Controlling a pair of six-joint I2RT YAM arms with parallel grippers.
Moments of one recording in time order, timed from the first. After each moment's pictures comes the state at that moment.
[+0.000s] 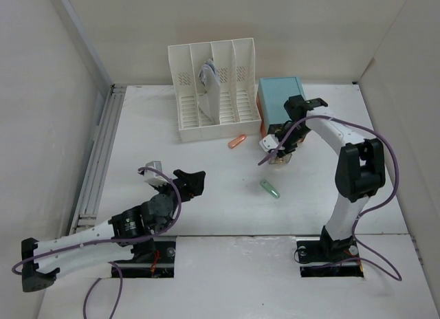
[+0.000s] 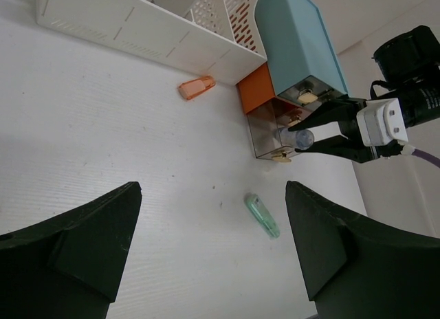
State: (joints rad) left arm -1.21 0.45 0.37 -0.16 -0.90 -0.93; right arm 0.26 1.84 1.50 -1.21 -0.55 -1.95
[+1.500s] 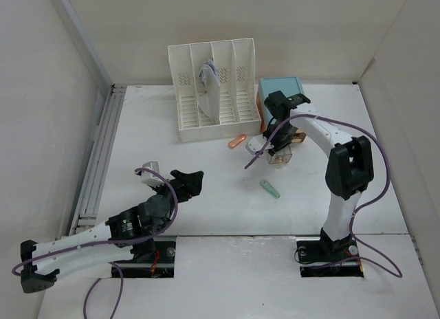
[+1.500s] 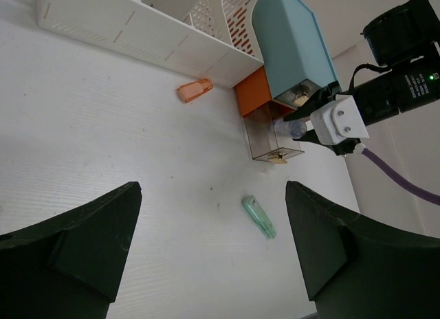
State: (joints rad) left arm -1.21 0.41 0.37 -0.19 -0.90 -0.93; right arm 0.40 1.92 1.67 -1.25 -0.19 -1.82
